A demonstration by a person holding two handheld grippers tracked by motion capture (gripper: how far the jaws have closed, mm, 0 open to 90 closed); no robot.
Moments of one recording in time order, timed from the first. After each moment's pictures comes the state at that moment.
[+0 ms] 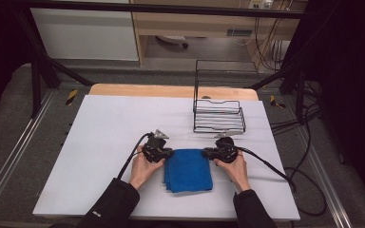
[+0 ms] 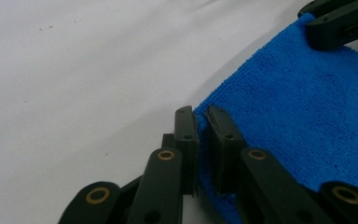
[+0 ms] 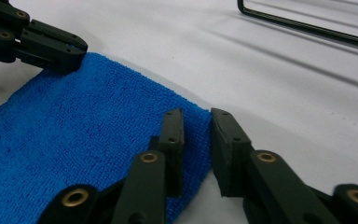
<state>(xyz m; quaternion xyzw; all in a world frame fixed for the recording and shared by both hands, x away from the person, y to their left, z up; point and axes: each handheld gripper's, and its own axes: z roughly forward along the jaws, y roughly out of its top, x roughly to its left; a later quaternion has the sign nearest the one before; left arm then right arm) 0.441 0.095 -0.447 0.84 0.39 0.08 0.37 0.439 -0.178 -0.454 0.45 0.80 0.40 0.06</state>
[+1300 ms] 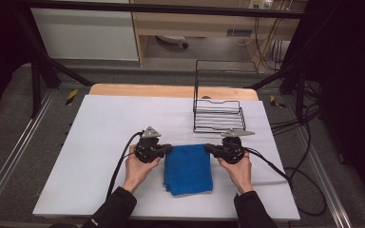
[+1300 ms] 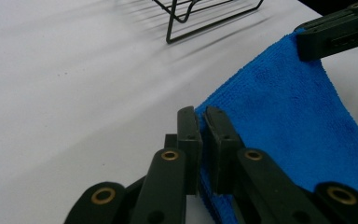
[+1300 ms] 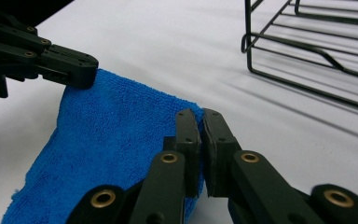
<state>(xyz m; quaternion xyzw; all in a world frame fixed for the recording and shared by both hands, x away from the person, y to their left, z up) 0.420 0.113 -0.415 0.81 0.38 0.08 0.45 0.413 -0.183 -0.413 0.43 0.77 0.46 0.09</state>
